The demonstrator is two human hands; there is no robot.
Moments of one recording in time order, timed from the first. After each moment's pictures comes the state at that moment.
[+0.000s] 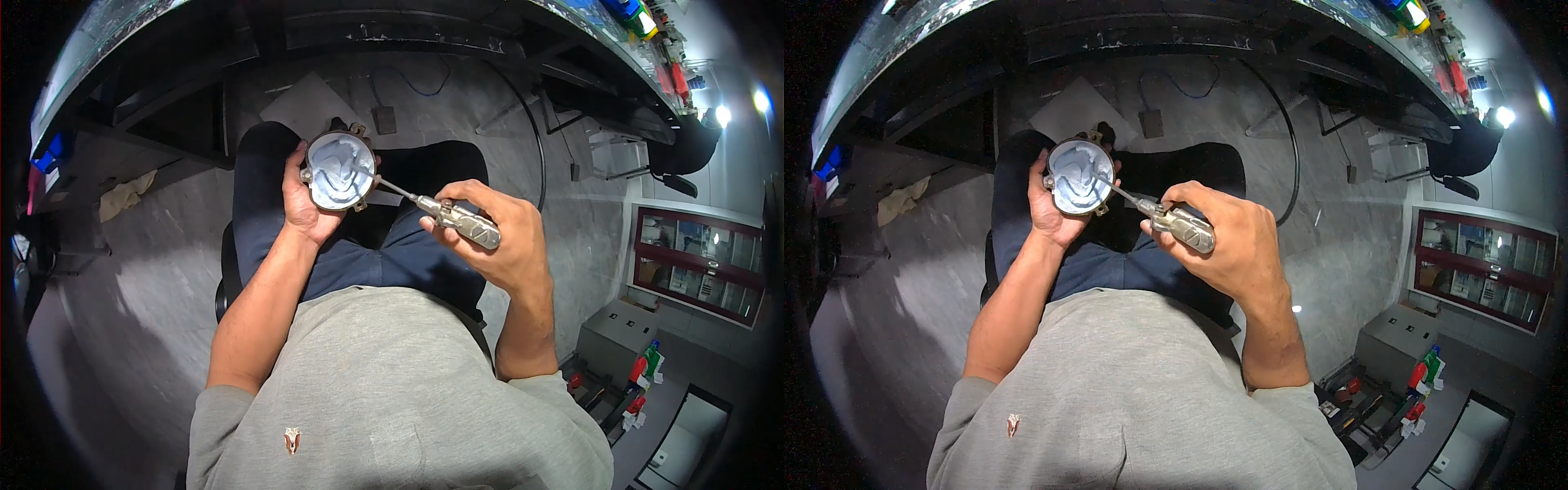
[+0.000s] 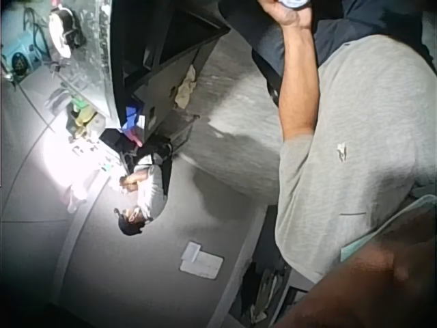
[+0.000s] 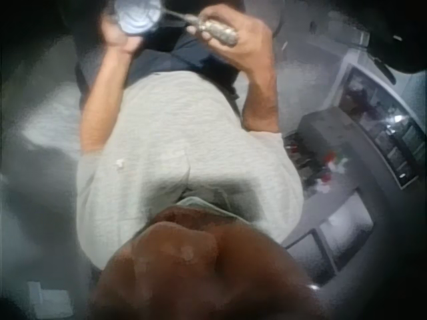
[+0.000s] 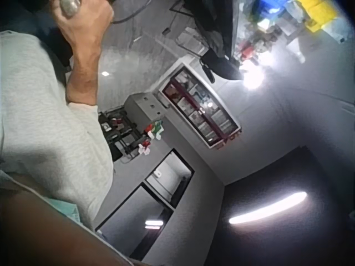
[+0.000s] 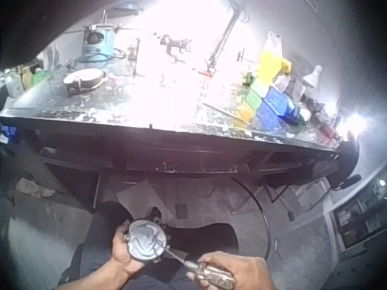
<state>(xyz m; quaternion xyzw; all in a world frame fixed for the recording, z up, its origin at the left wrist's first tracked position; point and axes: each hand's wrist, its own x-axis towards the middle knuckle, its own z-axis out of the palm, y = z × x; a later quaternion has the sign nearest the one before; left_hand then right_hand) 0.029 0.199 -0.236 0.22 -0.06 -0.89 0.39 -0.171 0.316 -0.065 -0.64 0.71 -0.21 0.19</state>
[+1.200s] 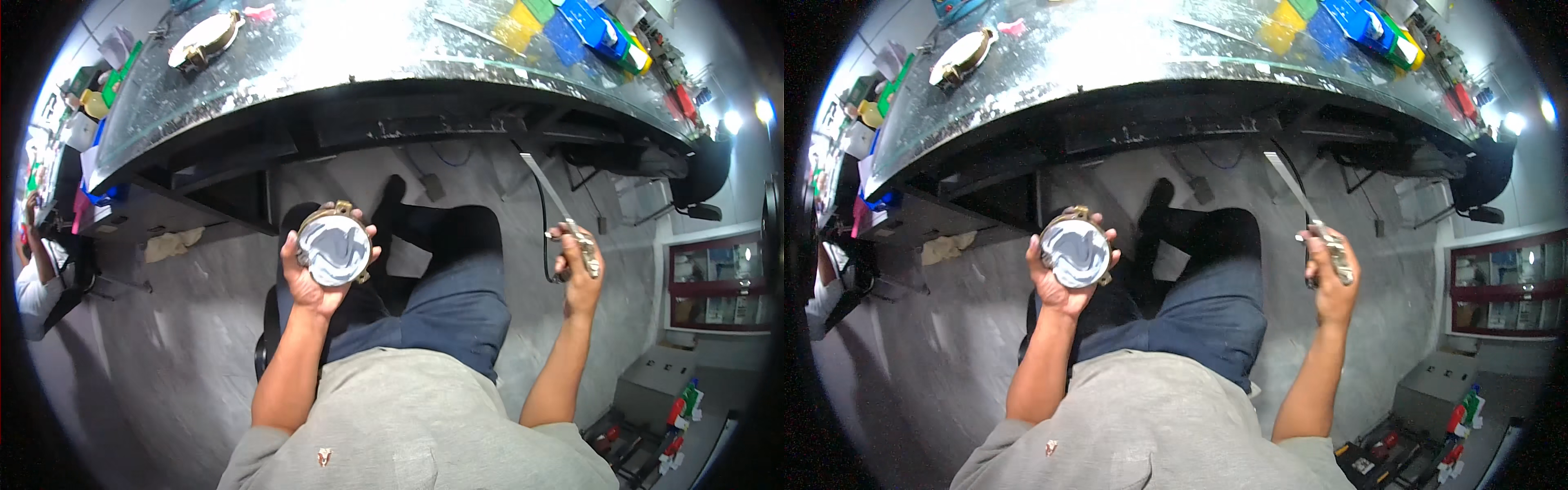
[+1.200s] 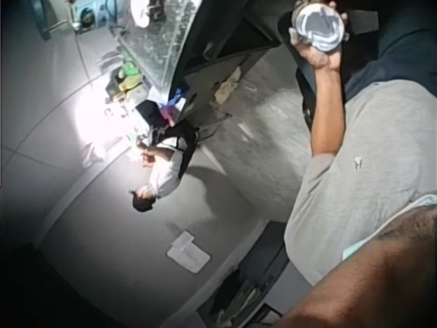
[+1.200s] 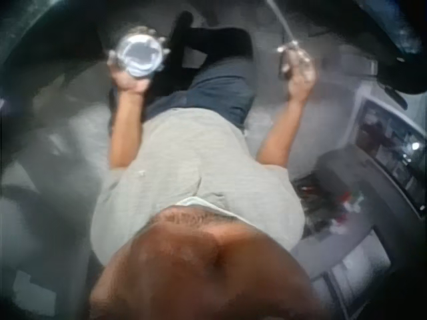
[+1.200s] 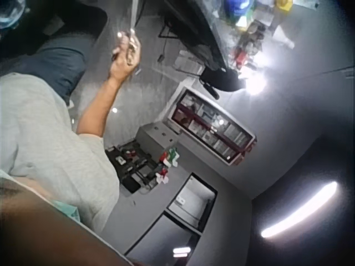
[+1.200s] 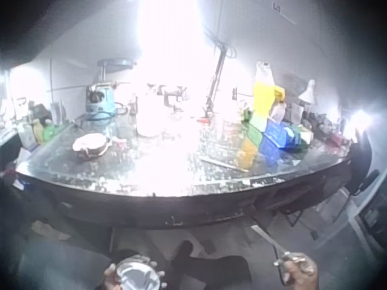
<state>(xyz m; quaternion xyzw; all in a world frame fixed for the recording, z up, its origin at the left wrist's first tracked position) 0.057 0.192 -0.190 0.12 -0.09 -0.87 0.48 -0.293 0.344 -0.088 -0.32 0.70 -0.59 0.25</state>
